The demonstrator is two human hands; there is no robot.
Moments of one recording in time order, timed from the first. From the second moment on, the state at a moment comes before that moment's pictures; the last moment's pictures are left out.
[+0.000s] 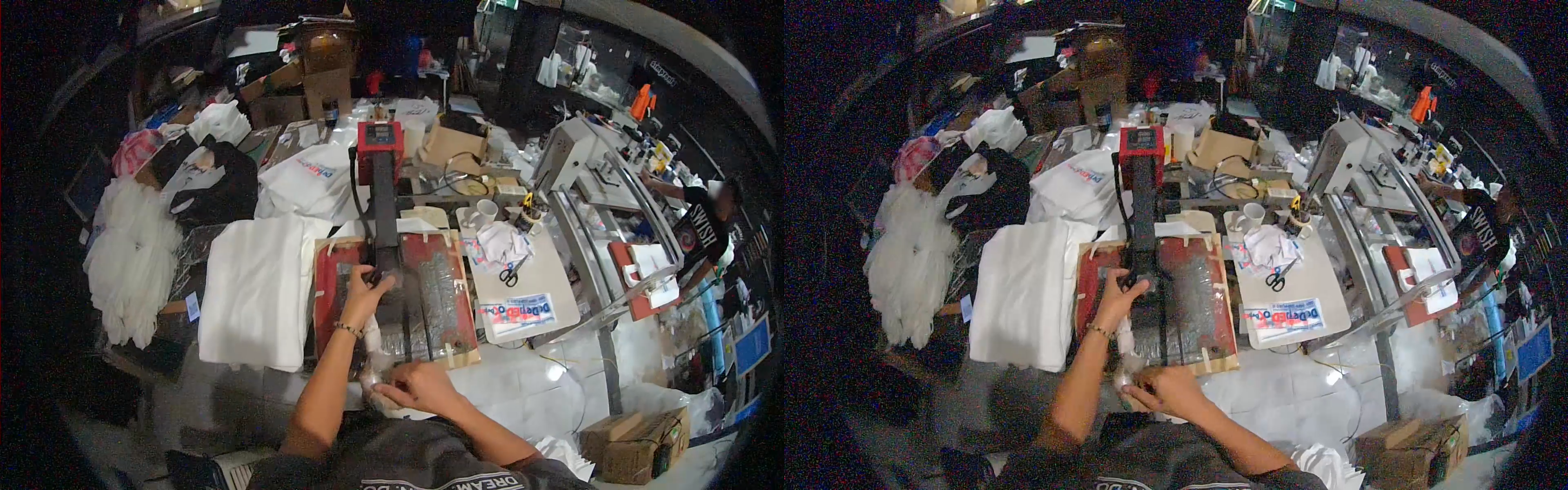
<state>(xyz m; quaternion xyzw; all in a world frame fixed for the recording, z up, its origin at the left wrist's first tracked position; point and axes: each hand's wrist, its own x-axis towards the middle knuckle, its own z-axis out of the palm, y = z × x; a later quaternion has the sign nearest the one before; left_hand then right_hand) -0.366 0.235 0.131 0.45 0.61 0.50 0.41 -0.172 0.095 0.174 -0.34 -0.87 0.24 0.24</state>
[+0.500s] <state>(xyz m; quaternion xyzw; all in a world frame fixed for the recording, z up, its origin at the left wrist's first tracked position) -0.371 0.240 0.113 0.48 0.60 0.52 0.38 -0.171 0.094 0.183 -0.35 -0.88 0.28 0.19</state>
